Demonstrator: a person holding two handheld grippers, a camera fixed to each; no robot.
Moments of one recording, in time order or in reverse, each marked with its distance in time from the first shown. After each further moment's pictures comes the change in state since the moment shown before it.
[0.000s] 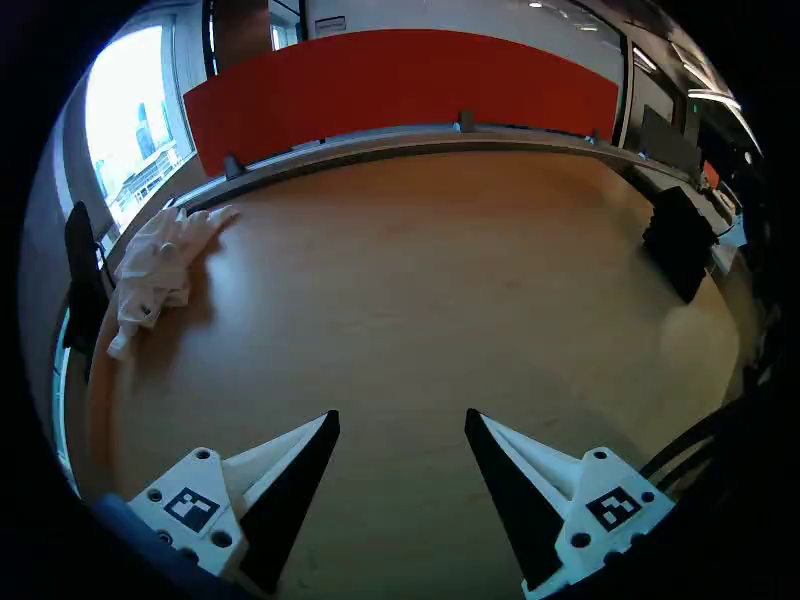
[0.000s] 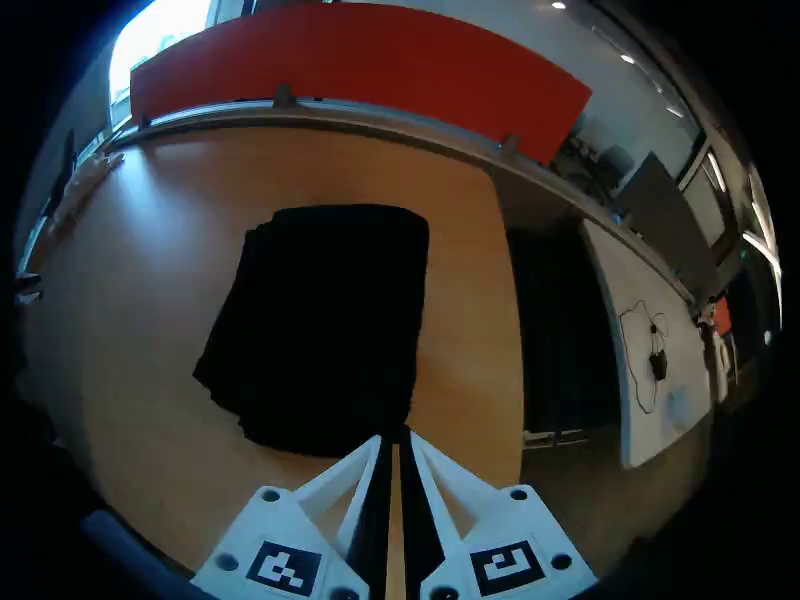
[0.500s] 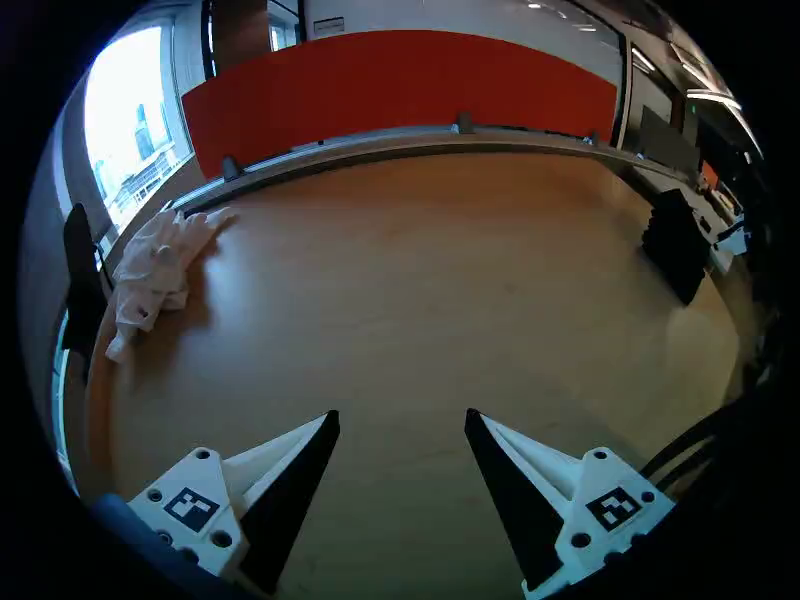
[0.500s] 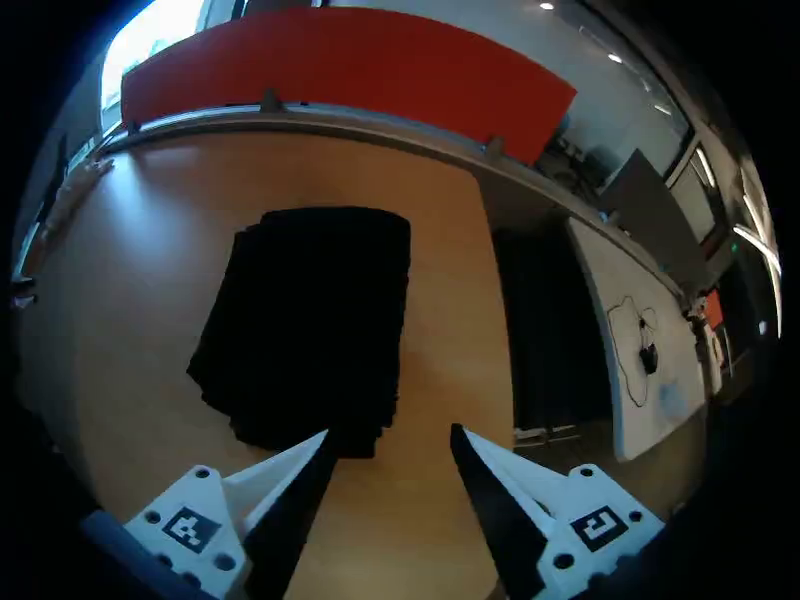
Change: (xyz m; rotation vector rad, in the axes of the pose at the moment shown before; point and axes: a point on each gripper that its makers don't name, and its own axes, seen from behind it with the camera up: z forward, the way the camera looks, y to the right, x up) left arm 0.003 0.001 0.002 -0.007 0.006 0.001; right arm -0.003 0.005 -0.006 -0.039 0.018 0.030
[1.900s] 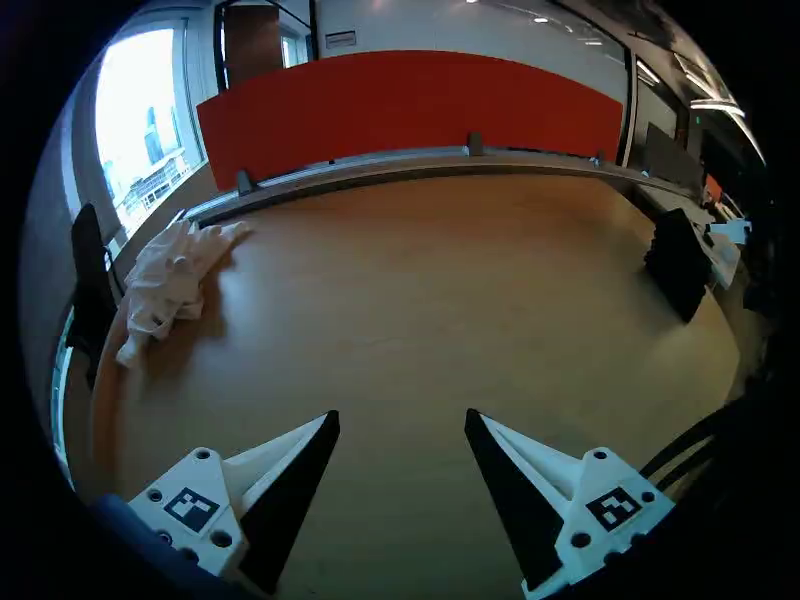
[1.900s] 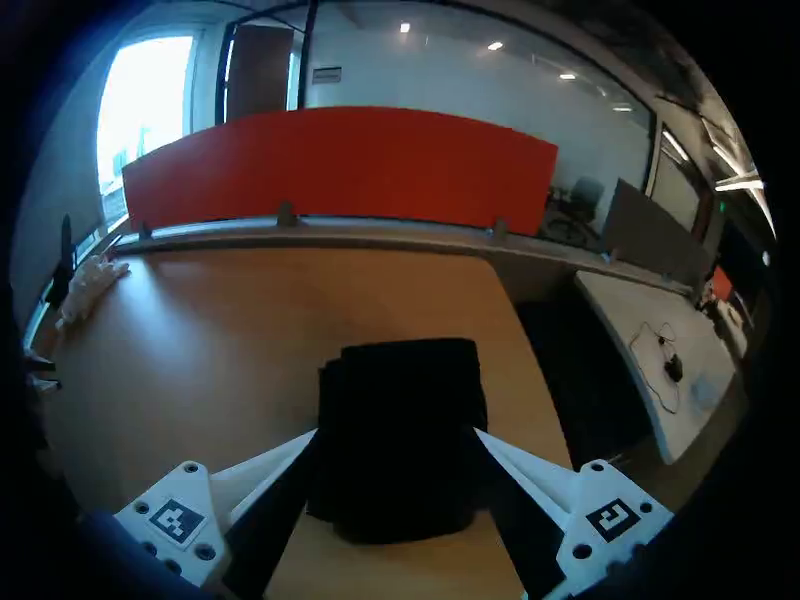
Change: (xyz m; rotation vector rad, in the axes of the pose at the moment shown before) left arm 0.016 -0.012 -0.016 0.025 0.063 -0.026; right arm 0.093 -0.075 -0.035 0.052 0.356 0.179
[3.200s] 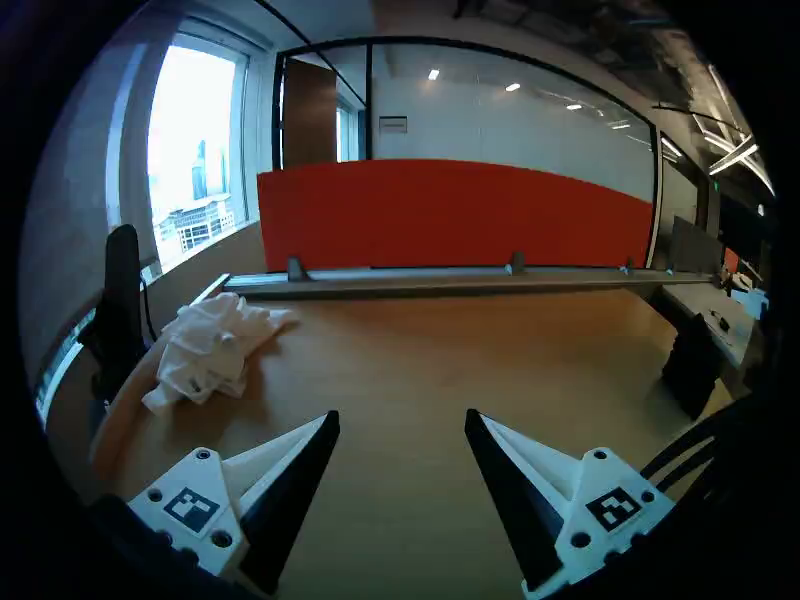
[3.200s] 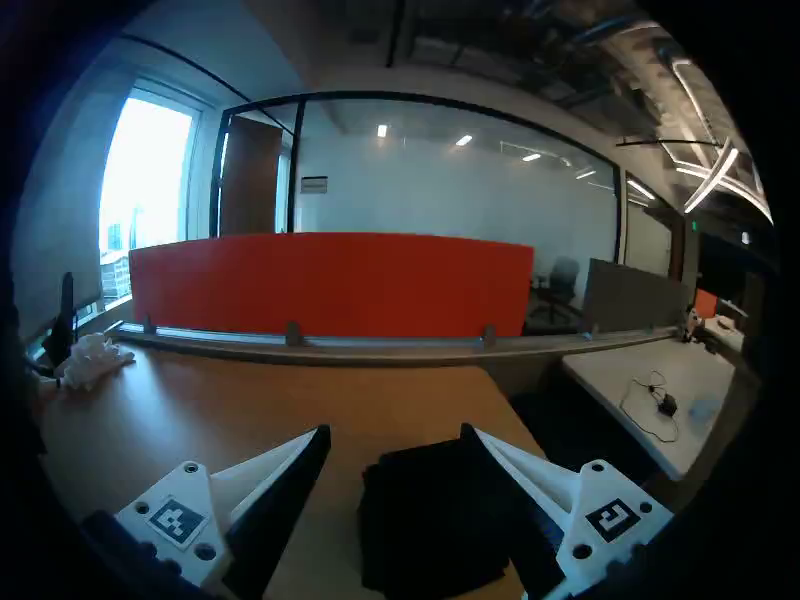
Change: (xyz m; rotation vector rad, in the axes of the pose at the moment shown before) left arm 0.106 -0.055 -0.029 0.104 0.357 -0.128; right arm 0.074 -0.045 -0.038 -0.039 0.377 0.051
